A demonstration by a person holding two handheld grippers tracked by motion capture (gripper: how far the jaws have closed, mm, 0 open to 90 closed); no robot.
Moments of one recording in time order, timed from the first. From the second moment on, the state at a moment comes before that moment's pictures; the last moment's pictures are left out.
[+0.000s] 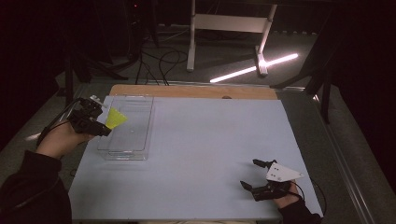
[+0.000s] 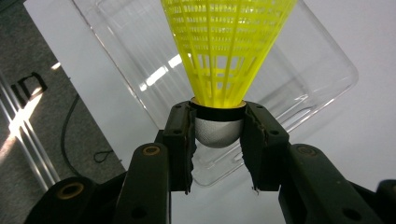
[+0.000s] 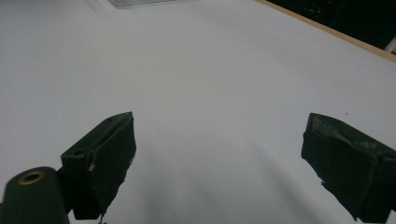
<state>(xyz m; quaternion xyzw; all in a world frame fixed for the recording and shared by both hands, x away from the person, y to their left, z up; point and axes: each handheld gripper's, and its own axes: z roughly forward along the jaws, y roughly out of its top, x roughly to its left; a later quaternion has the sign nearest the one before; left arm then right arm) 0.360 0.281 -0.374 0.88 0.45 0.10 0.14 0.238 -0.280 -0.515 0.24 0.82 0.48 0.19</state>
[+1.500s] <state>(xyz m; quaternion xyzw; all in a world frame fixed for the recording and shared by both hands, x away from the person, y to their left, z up) 0.366 0.291 -0.435 0.87 0.47 0.07 0.12 0.238 -0.281 -0.515 0.24 0.82 0.49 0.19</state>
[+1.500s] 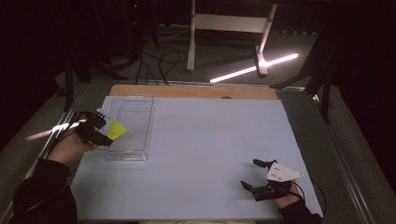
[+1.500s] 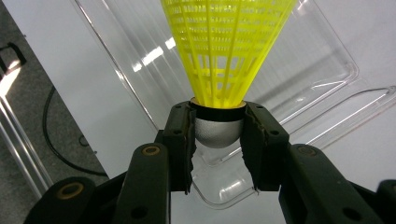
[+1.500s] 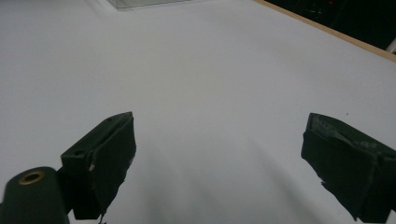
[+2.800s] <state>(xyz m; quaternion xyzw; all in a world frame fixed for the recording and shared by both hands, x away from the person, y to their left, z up) 0.368 0.276 -0.415 0.88 0.46 0.07 0.12 0.238 -0.281 -0.515 0.24 0.82 0.49 0.19</state>
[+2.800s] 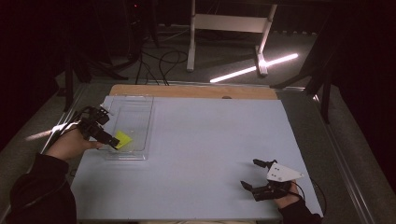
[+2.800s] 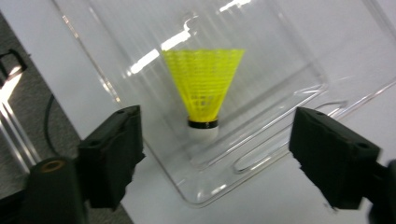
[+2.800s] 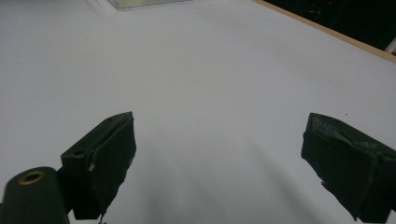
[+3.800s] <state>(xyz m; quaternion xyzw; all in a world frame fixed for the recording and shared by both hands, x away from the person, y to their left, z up) 0.369 0.229 -0.387 0.89 0.40 0.05 0.21 0.238 -0.281 -0.514 0.24 0.82 0.49 0.19</state>
